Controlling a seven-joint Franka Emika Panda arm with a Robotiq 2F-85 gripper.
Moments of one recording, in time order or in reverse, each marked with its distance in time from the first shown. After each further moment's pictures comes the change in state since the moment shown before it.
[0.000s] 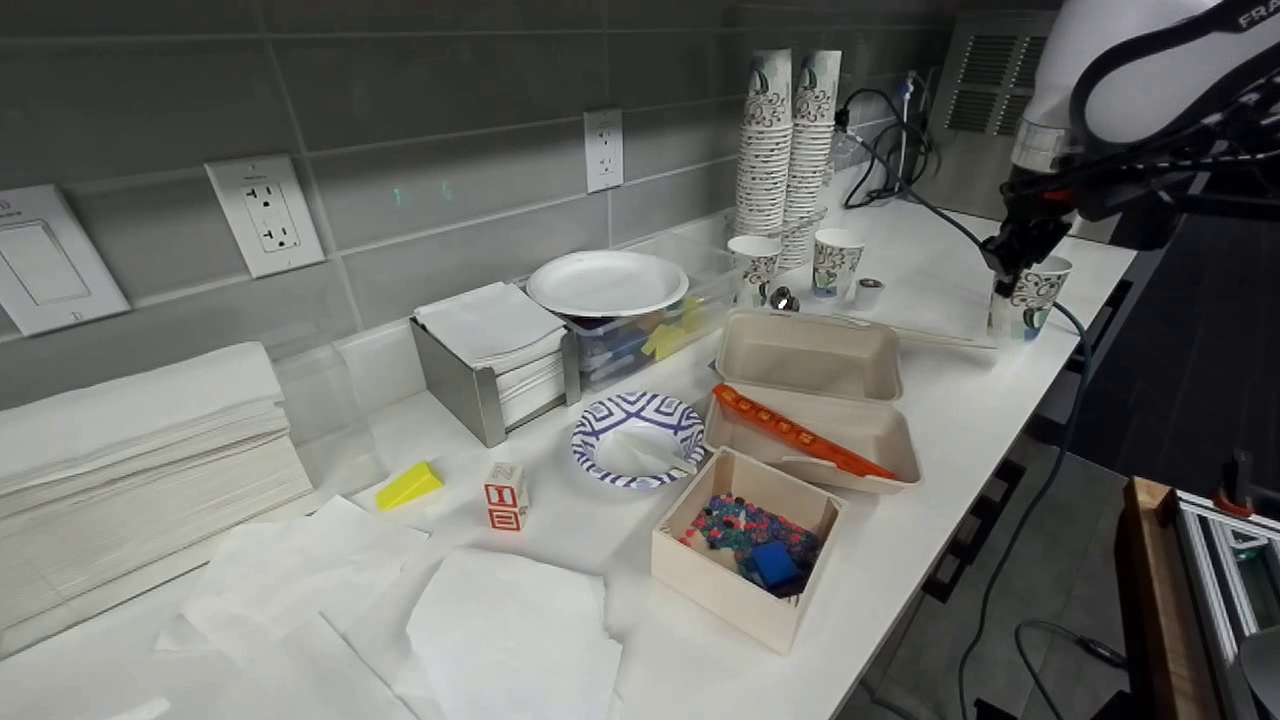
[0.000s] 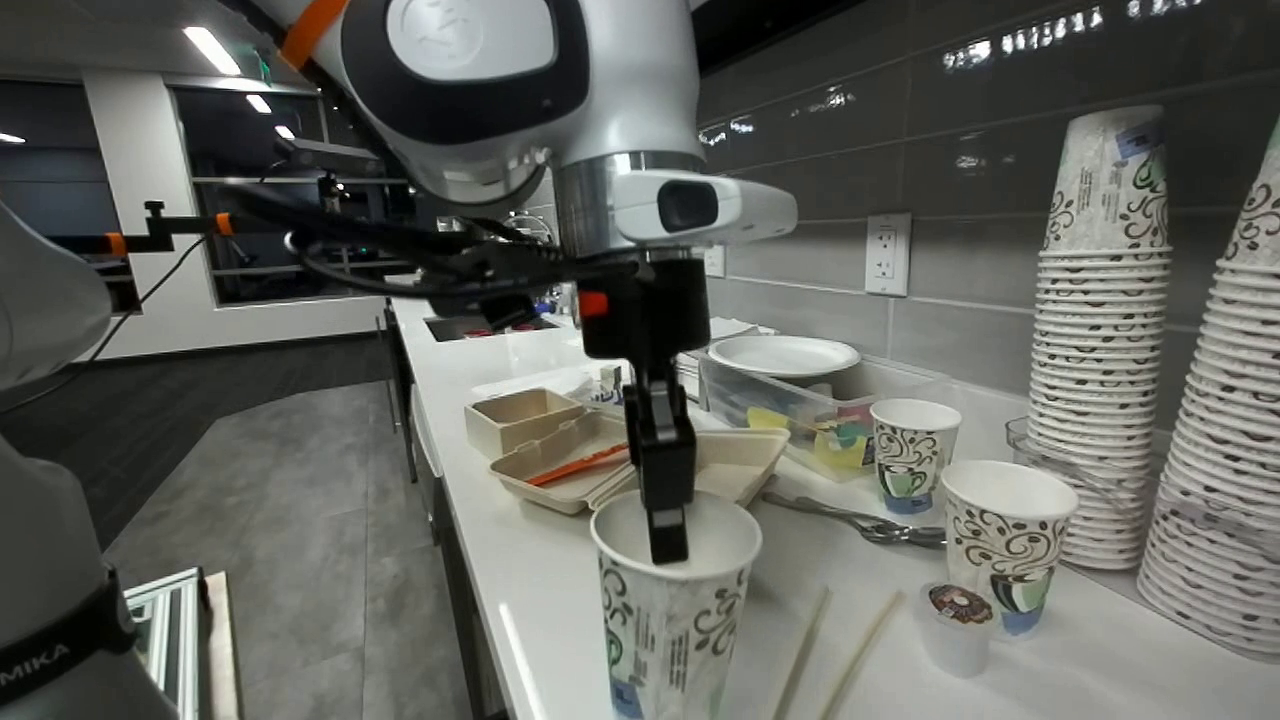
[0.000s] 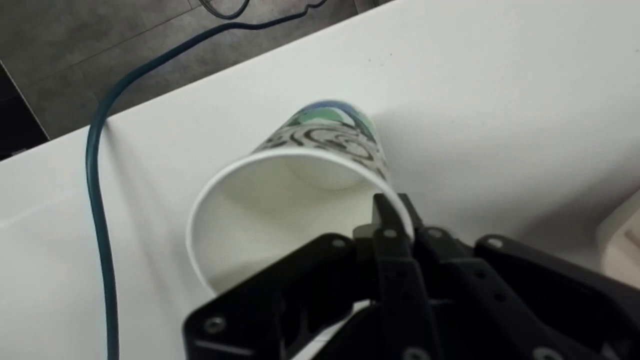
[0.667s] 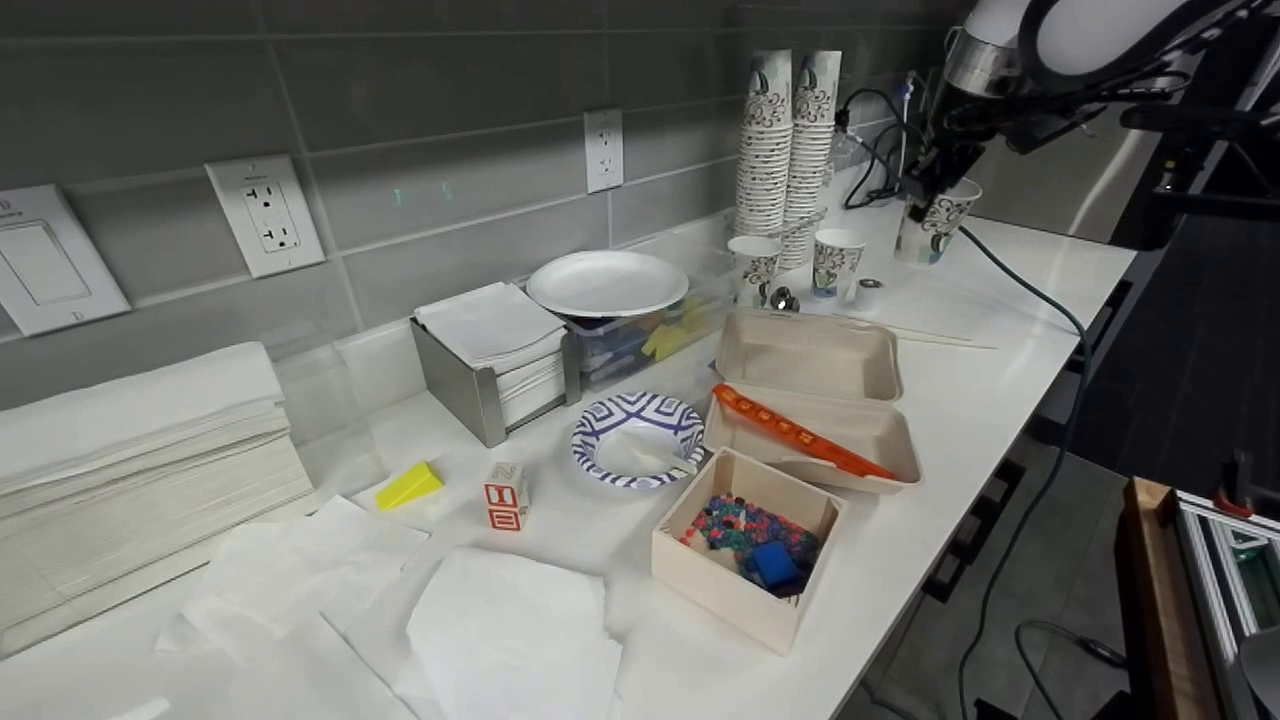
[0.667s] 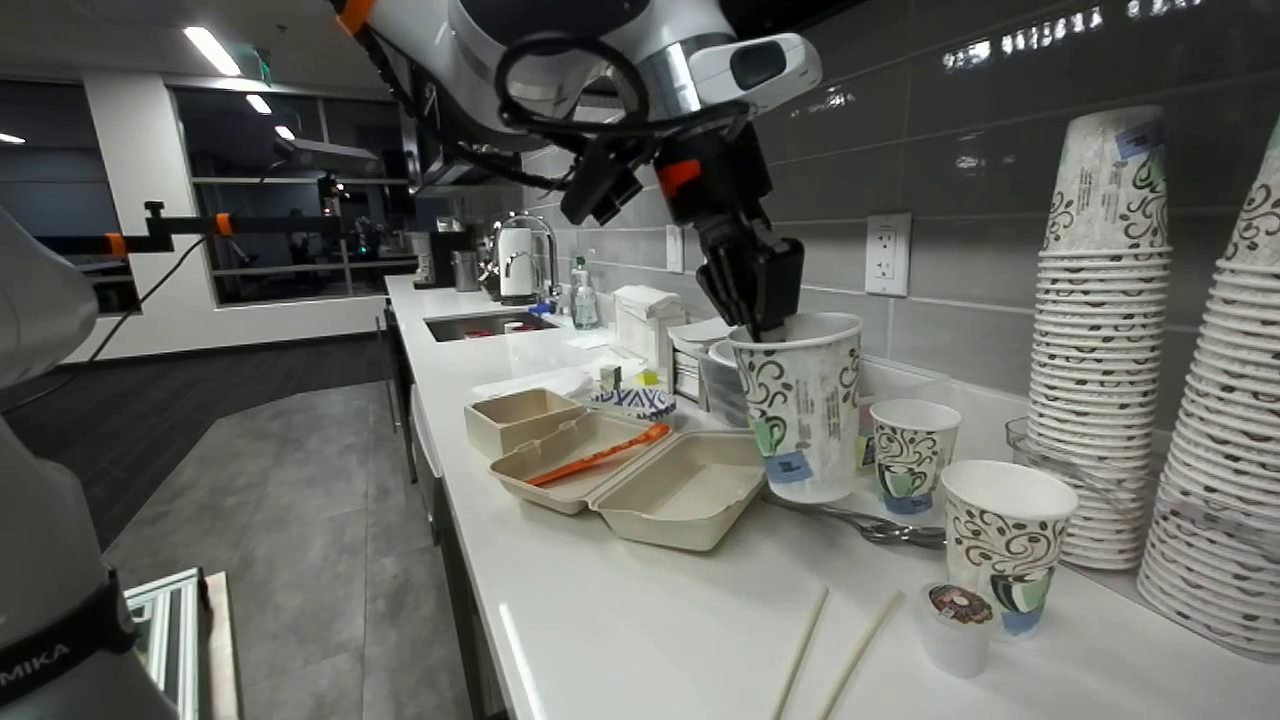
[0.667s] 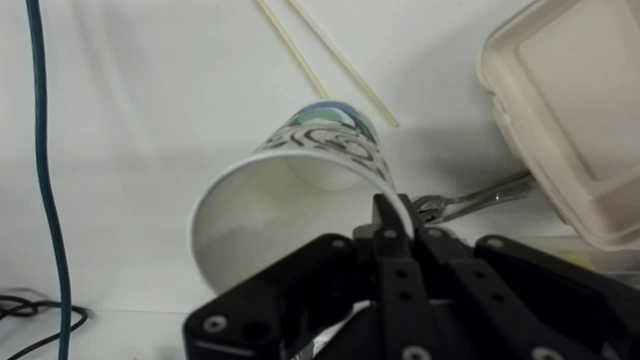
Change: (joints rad) arm 0.103 0.028 0.073 0.182 0.012 0.071 -0.040
